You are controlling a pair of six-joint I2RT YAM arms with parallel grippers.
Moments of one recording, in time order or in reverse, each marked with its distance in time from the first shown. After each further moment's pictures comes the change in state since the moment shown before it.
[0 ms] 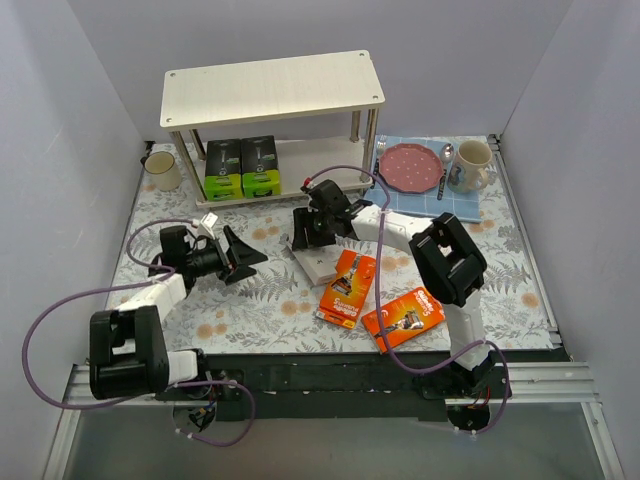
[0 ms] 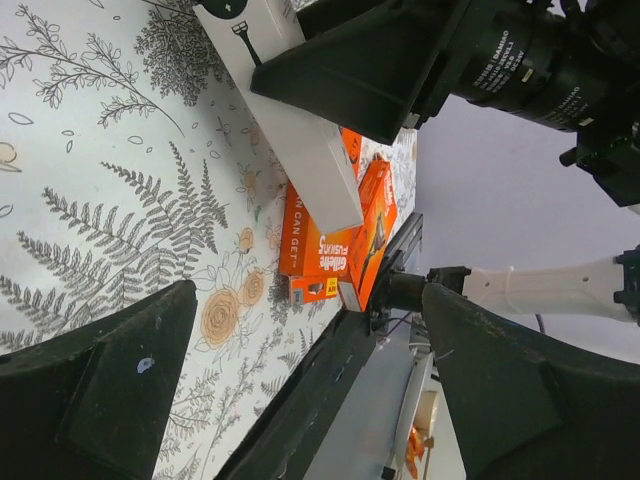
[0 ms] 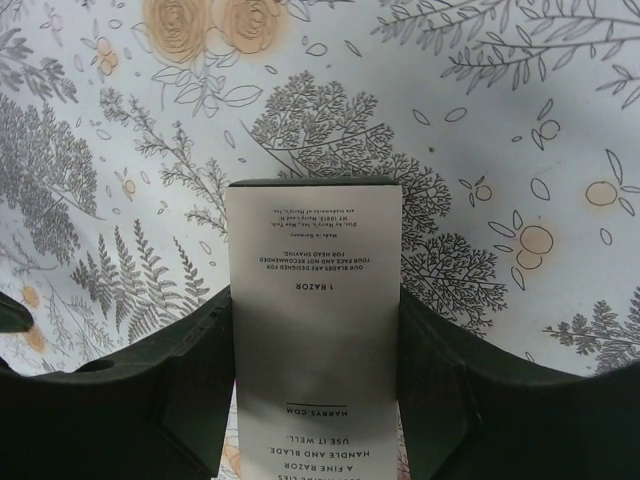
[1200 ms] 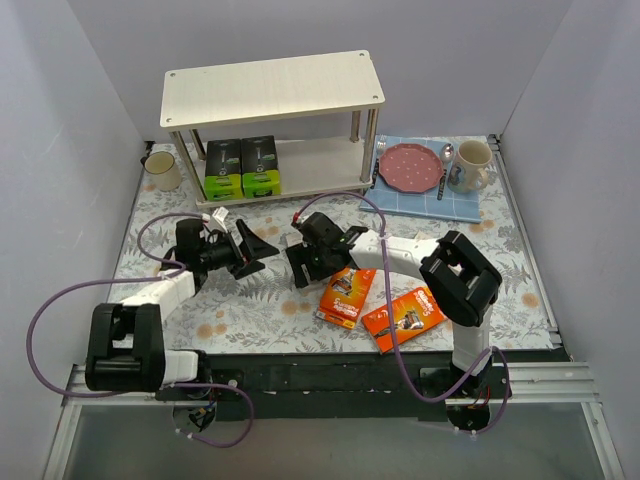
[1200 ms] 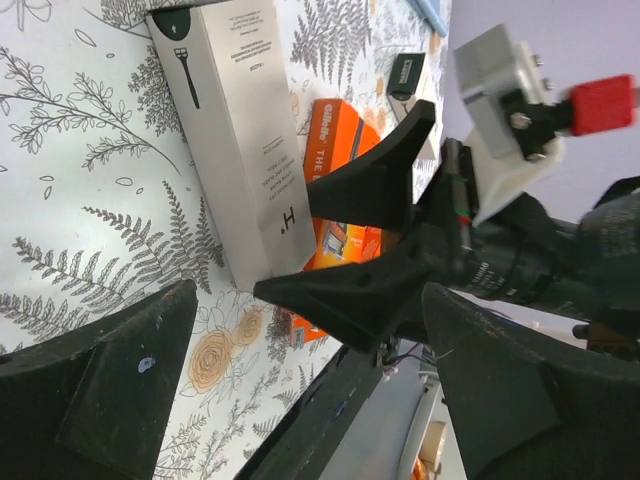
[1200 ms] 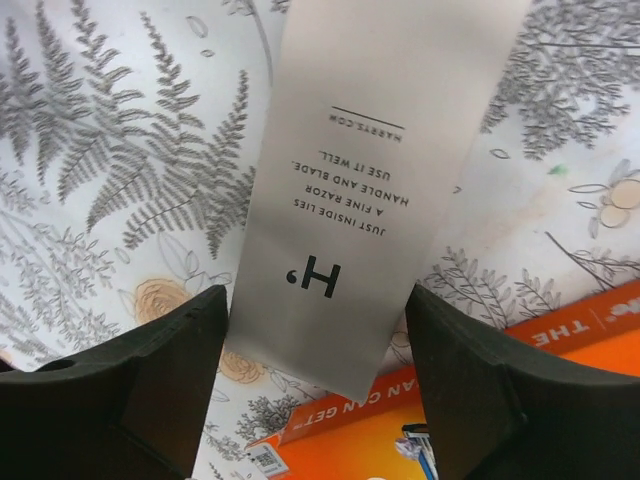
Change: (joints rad) left arm -0.171 0.079 0.044 0.105 -0.183 -0.127; right arm 0.164 -0.151 -0.205 -0.080 0.122 -0.050
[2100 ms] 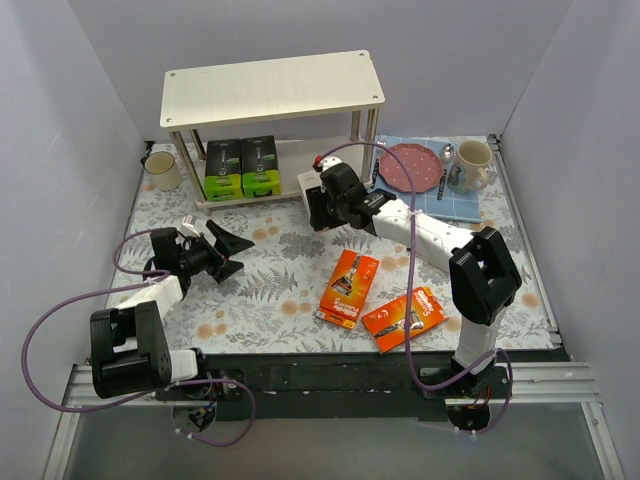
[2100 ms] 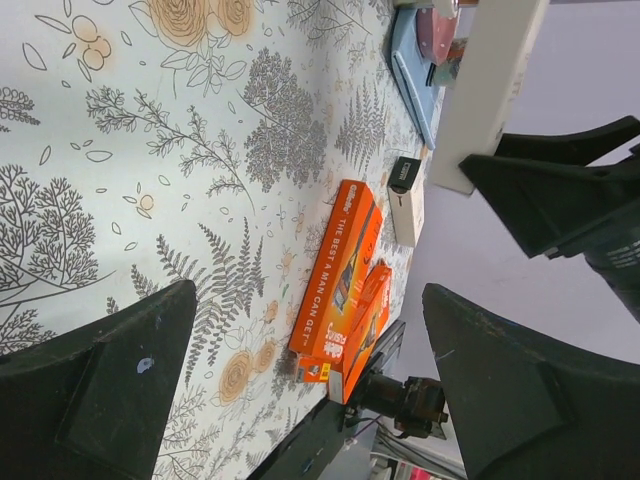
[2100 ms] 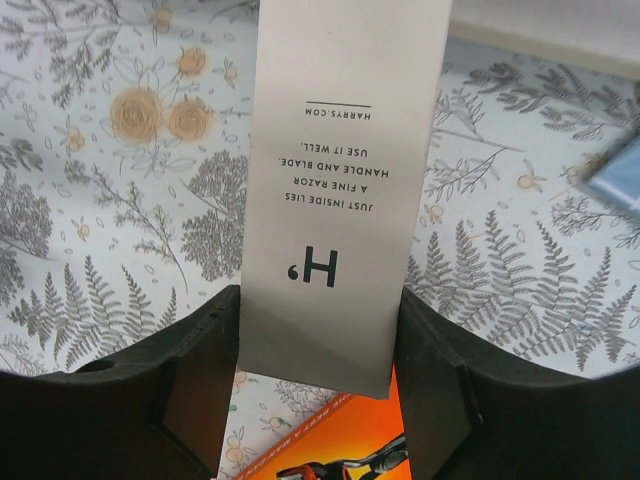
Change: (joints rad) left arm 0.221 -0.034 -0.069 0.035 -0.005 -0.091; right arm -0.153 -0.069 0.185 -0.014 0.181 -0.109
